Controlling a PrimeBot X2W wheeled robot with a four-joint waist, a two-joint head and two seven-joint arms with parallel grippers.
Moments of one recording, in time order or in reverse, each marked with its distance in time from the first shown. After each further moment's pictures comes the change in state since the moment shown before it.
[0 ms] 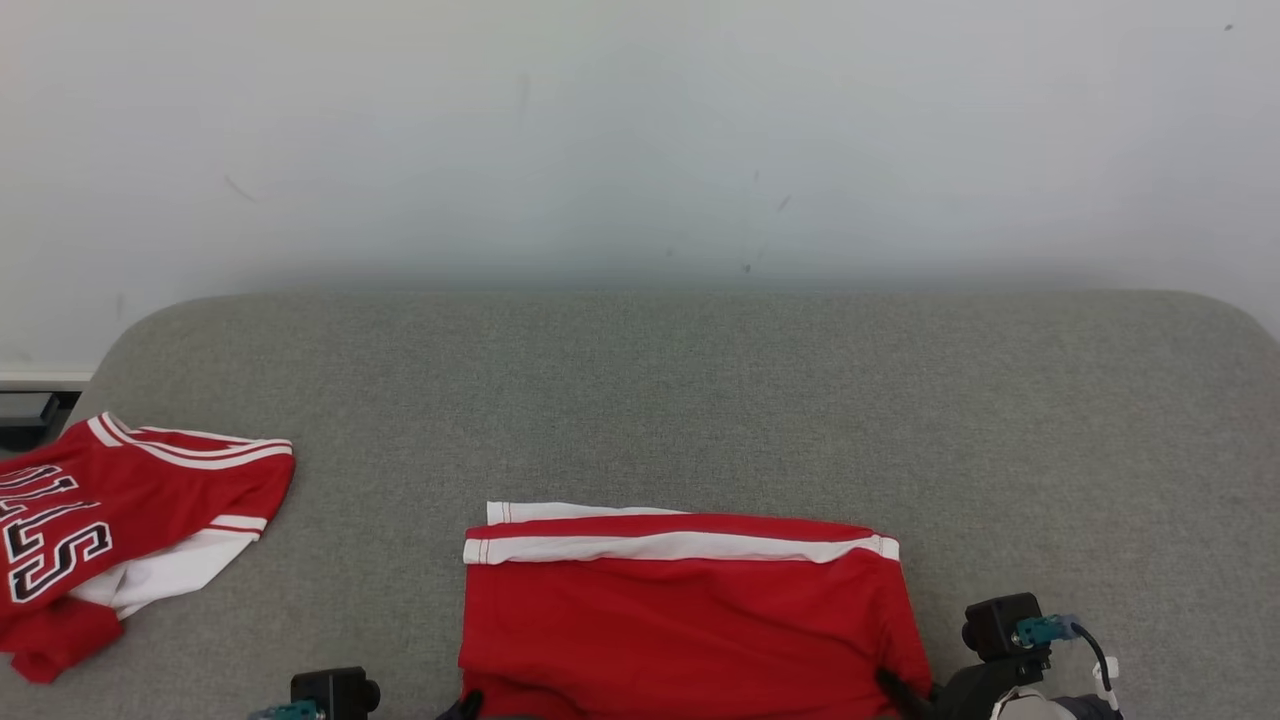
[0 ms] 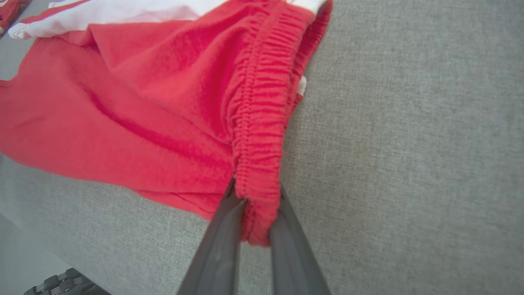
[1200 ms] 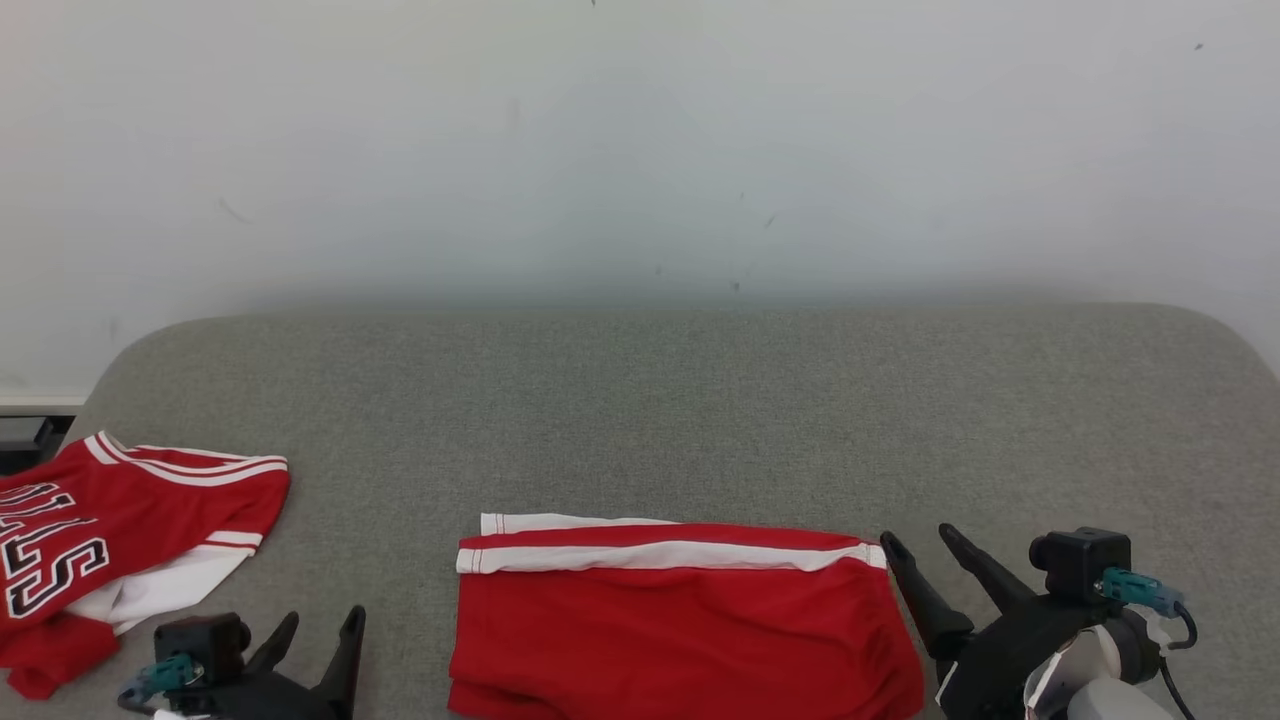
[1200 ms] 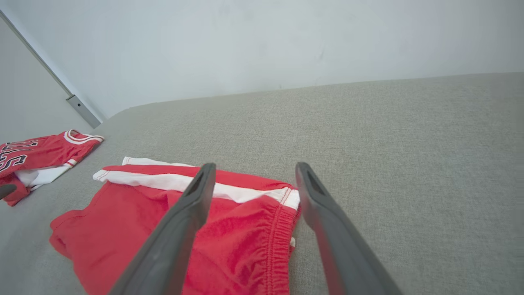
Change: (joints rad) left arm 0.043 0.162 0.260 -0.172 0.280 0.213 0.000; right arm 0.018 -0.048 -0.095 -0.227 0.012 -0.022 -0.227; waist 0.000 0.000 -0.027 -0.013
